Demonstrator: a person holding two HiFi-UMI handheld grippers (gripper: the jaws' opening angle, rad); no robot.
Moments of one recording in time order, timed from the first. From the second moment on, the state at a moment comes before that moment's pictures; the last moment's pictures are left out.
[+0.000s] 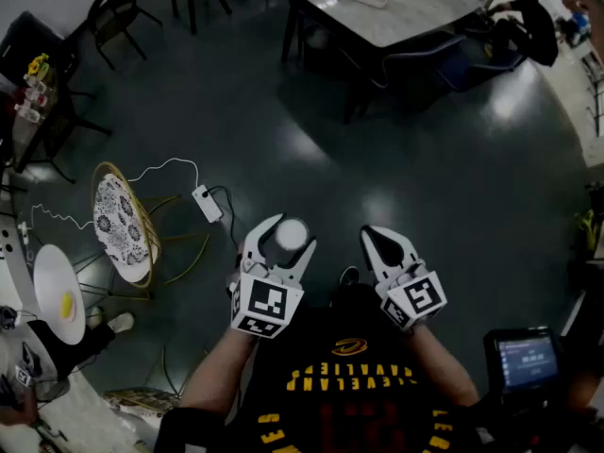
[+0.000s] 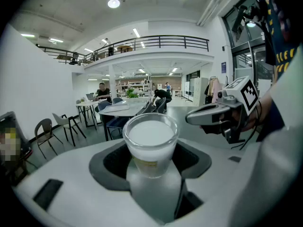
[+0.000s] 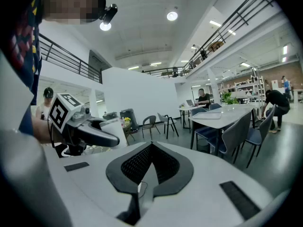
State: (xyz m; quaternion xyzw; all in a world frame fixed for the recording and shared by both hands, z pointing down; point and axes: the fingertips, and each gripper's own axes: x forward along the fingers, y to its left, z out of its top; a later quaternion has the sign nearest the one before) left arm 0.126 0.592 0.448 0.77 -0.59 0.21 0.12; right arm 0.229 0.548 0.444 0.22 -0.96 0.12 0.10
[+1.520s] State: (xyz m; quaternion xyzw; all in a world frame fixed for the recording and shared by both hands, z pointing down) left arm 0.238 0.532 0.382 0.82 -0.50 0.22 0.16; right arm 0.221 0.549 0.397 0.16 -0.98 -0.01 0.06
